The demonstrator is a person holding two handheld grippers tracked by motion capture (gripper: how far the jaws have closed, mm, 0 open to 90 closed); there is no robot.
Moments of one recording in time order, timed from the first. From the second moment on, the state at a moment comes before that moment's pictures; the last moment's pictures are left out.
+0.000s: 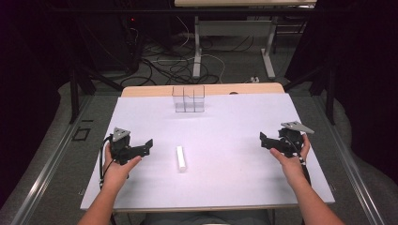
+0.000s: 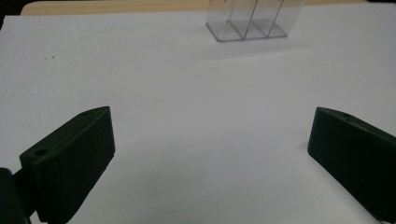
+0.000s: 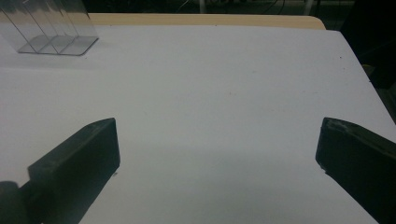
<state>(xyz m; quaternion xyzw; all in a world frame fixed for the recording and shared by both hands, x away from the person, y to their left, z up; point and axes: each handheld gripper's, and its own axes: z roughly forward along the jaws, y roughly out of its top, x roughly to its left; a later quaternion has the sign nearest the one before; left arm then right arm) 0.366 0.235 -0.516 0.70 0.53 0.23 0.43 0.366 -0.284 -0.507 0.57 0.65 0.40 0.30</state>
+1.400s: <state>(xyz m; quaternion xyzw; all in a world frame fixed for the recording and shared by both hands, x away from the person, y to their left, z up) 0.462 0.183 -0.430 0.68 0.54 0.23 0.45 0.356 -0.281 -0.504 0.56 0.66 0.39 0.30</state>
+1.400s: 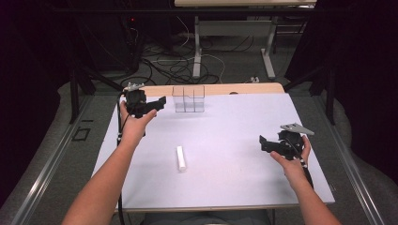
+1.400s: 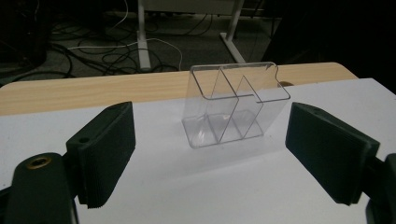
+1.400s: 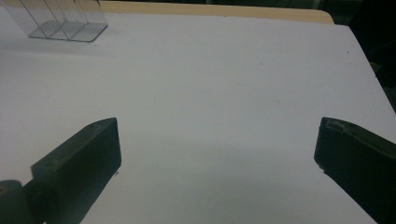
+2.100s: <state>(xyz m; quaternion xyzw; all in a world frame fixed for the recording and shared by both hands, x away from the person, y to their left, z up) 0.506 0.154 -0.407 0.68 0.53 0.25 0.43 0.357 -0.283 -0.506 0.57 0.66 0.39 0.29</state>
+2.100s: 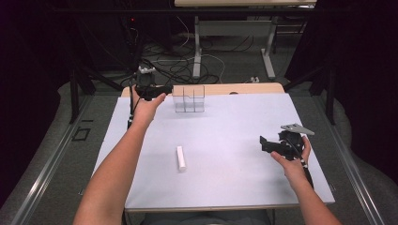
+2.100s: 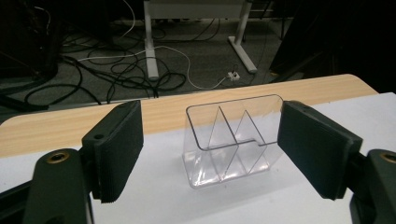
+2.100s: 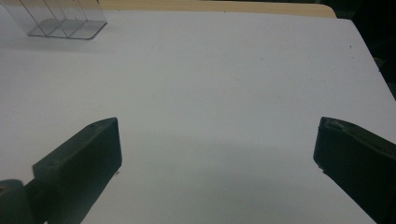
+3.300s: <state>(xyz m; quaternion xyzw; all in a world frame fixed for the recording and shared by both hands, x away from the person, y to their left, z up) 0.565 0.140 -0.426 0.70 0.55 0.26 0.37 0.360 -0.285 -0.512 0.58 0.66 0.40 0.26</state>
